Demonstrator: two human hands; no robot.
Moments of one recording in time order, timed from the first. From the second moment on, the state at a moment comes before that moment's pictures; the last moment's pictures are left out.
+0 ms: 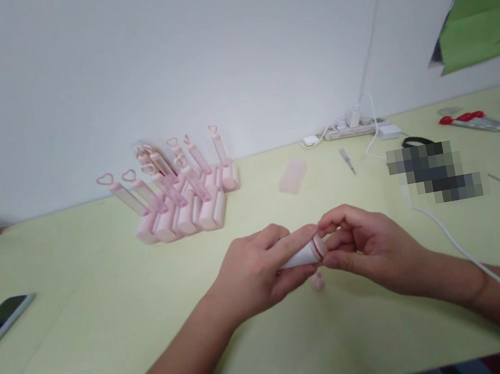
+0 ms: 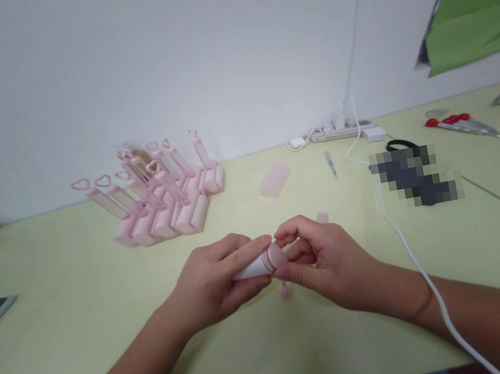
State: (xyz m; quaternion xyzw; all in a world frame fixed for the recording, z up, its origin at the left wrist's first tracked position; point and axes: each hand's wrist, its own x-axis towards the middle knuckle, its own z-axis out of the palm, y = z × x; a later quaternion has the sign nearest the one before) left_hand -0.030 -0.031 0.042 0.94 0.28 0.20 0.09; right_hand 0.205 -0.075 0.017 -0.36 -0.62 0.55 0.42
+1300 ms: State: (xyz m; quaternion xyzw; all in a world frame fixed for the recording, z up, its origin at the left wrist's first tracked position) left_hand 0.007 -0.053 0.024 0.96 0.27 0.02 0.10; right_hand 0.255 -0.011 0.001 -0.57 -0.80 0.14 0.08
